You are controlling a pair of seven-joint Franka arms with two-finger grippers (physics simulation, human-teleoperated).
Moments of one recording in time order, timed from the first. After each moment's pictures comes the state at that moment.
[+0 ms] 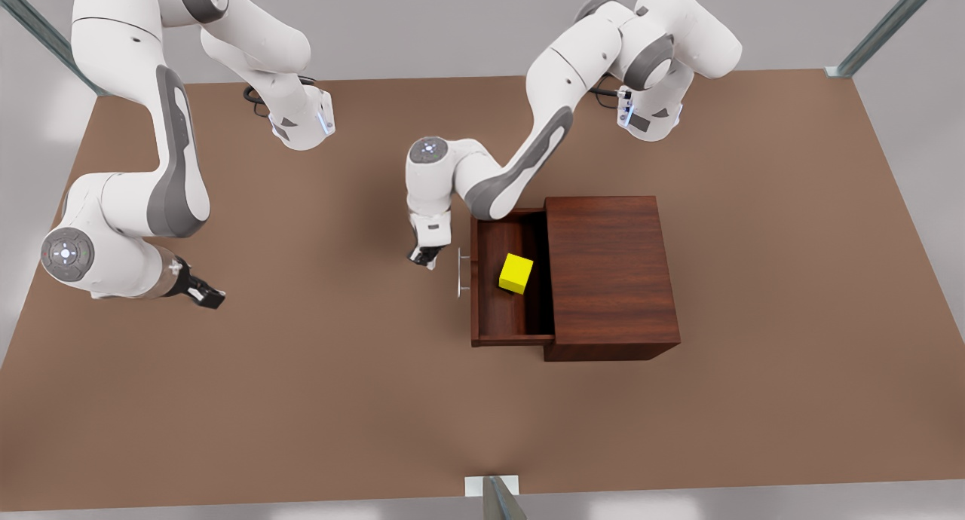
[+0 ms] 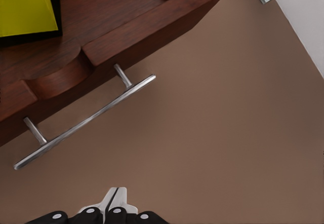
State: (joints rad) left arm -0.94 0.85 0.00 -1.16 0.24 2.25 -2.04; right arm -0.23 0.29 0.22 -1.61 -0.09 1.69 0.62
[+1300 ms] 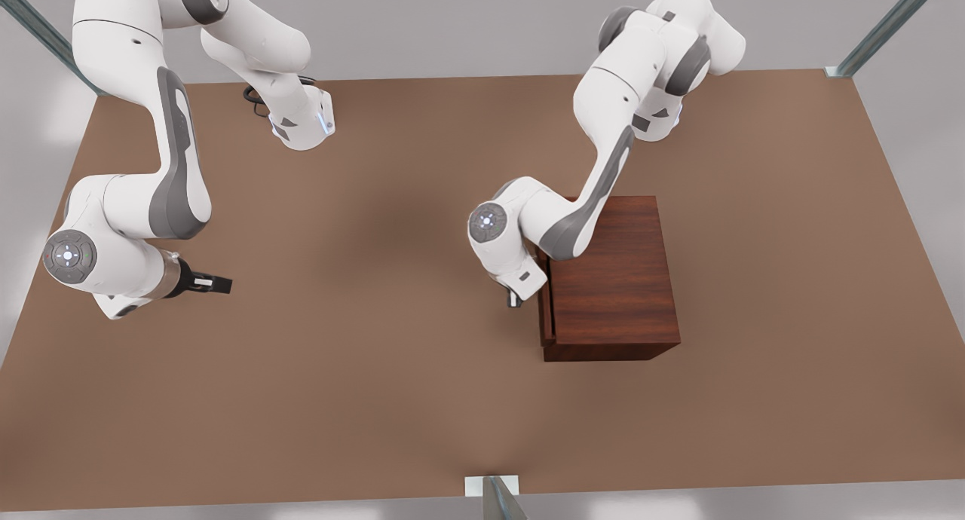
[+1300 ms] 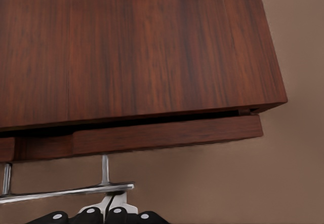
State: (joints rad) left arm -0.72 0.78 0.02 -1.18 0.21 1.83 -2.24; right arm -0.23 0.30 0.23 -1.61 -0.09 1.69 0.16
